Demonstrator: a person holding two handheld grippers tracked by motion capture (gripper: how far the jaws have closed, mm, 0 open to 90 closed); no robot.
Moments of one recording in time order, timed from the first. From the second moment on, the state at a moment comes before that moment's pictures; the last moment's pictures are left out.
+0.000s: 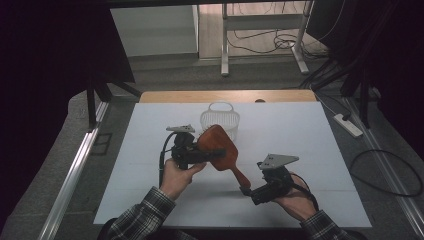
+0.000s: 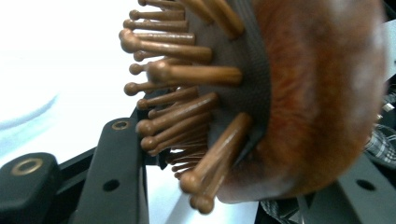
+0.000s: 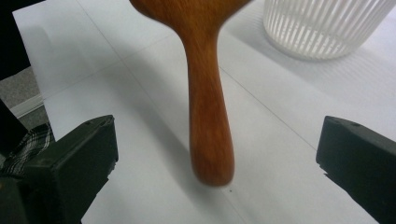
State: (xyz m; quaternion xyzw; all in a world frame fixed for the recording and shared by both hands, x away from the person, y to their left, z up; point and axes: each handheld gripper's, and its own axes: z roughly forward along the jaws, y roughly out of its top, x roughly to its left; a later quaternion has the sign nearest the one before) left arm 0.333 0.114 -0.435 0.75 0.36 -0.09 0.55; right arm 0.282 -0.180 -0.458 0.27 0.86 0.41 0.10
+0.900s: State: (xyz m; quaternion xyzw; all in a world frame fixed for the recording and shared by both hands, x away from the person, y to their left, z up) left arm 0.347 0.129 -0.416 0.75 0.37 -0.05 0.54; right arm 0.279 -0.203 -0.454 0.28 0.87 0.40 0.09
